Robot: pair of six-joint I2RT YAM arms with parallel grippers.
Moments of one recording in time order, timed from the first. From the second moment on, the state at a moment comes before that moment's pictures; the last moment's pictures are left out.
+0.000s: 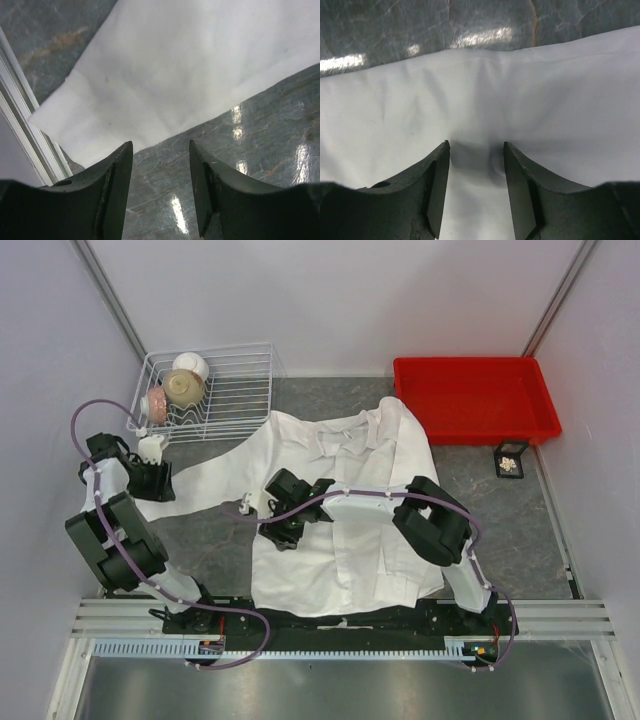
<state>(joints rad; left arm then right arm) 0.59 1.59 1.09 -0.76 0.39 0.72 1.05 2.12 1.51 -0.36 -0.32 -0.24</state>
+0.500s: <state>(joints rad) 0.41 1.78 1.12 -0.63 0.33 0.65 0.91 1.94 1.37 -0.52 -0.43 -0.23</state>
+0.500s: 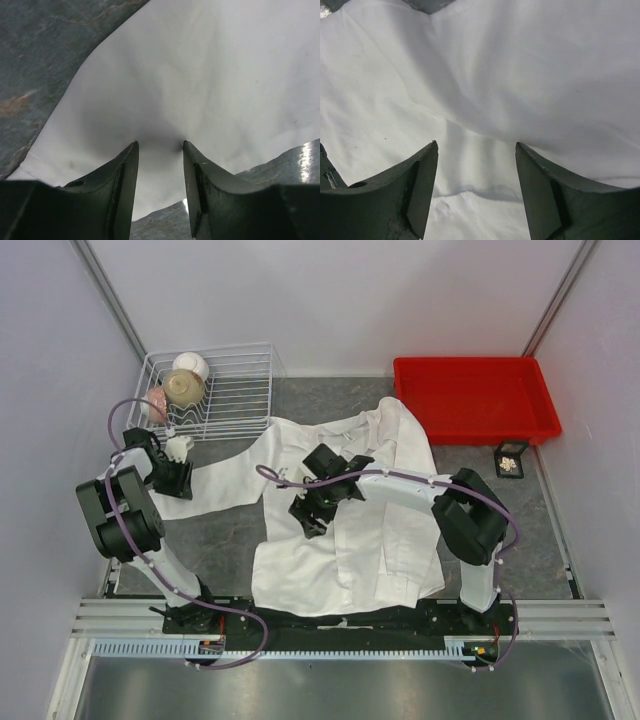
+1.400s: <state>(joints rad) 0.61 1.67 1.06 -0.61 0.25 0.67 0.53 1.58 1.19 -0.67 -0.36 -0.29</state>
